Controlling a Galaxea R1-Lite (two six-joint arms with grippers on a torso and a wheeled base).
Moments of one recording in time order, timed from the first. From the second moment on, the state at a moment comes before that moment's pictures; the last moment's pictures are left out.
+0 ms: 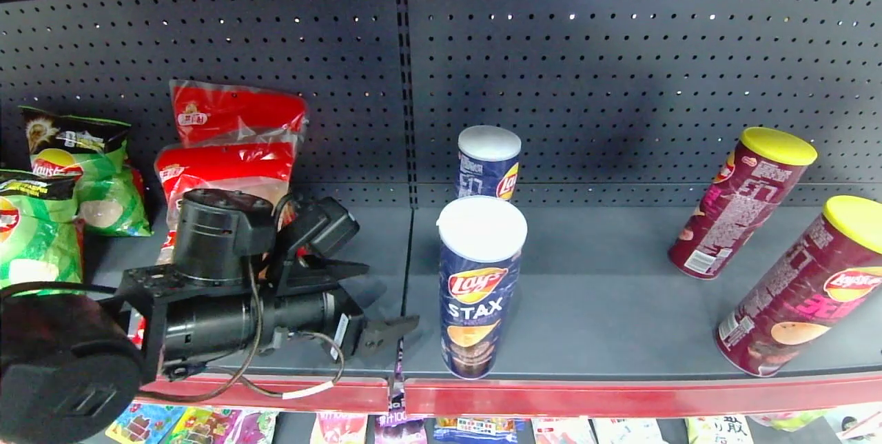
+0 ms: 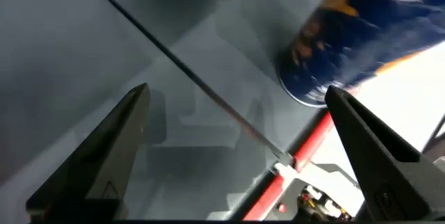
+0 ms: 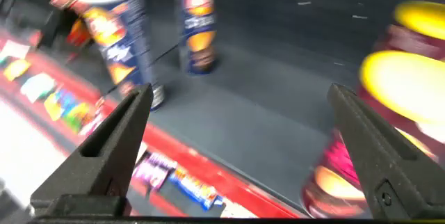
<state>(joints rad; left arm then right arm) -0.54 1.67 -0.64 -0.52 -0.30 0.11 0.36 0.57 -0.40 -0.21 0.11 -0.06</state>
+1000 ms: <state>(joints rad) -0.56 1.81 -0.74 -0.52 -0.30 0.13 0.32 0.54 -0.40 -0.21 0.10 -0.03</state>
